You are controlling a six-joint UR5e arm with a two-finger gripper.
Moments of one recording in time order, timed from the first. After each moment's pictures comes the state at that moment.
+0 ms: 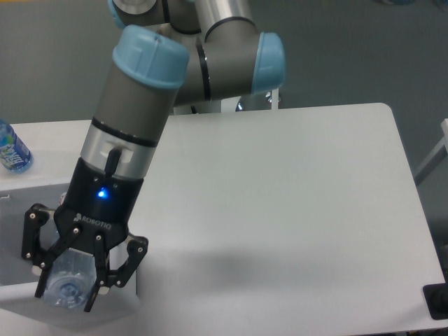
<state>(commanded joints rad) 2.15 -2.06 -1.14 -0.72 1.03 0.06</state>
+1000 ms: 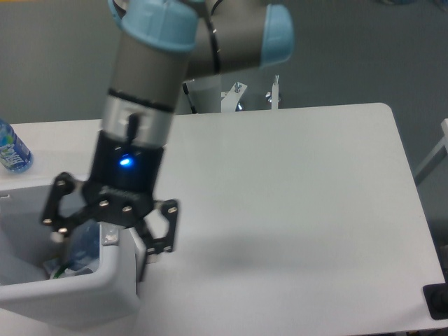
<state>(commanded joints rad) 2.31 -1.91 -1.21 -0.72 1.21 0.09</state>
